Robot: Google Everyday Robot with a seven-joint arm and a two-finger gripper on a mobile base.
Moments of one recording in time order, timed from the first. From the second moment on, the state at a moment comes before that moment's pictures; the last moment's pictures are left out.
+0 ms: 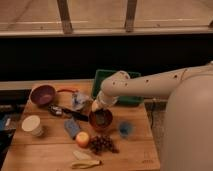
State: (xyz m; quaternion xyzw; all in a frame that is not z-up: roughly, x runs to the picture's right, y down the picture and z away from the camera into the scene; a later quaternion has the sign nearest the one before) arm -0.024 0.108 0.801 -0.29 0.05 0.62 0.73
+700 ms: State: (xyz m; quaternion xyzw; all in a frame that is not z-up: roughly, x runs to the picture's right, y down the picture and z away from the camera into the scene) arm -0.023 0.098 0.822 -0.28 0.07 0.61 0.74
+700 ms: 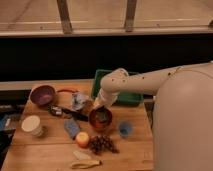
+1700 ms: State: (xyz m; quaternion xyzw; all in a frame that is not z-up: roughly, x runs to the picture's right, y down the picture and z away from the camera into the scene) arm -0.017 0.126 0.803 -0.28 0.09 0.60 0.74
